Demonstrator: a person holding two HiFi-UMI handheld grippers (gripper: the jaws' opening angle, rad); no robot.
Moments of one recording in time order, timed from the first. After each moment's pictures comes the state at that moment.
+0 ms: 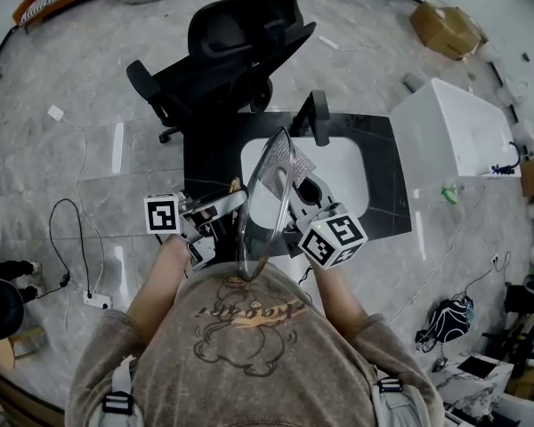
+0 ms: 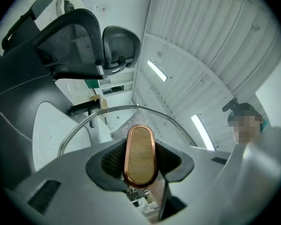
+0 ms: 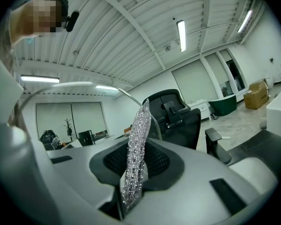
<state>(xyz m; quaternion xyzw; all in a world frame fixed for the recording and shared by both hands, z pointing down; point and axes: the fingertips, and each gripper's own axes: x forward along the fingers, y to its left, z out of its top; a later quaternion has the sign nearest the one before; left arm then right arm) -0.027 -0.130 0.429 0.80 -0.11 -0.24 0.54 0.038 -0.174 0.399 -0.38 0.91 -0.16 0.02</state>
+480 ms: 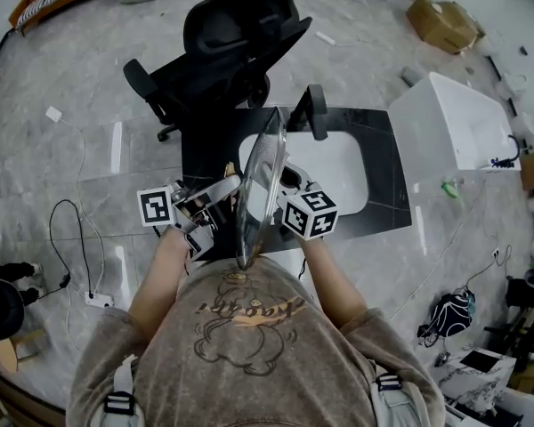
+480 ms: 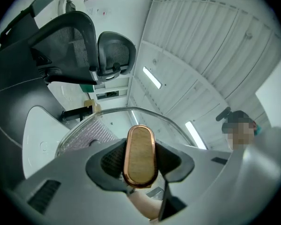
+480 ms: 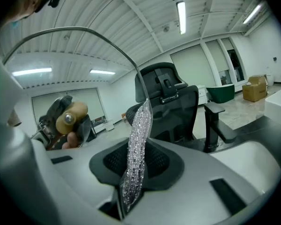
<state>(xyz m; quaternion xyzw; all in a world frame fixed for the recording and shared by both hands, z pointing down) -0.037 -0.141 0.406 0.79 -0.09 -0.30 0.52 0.020 -0.198 0.489 -0.37 0.90 -0.21 -0.08</state>
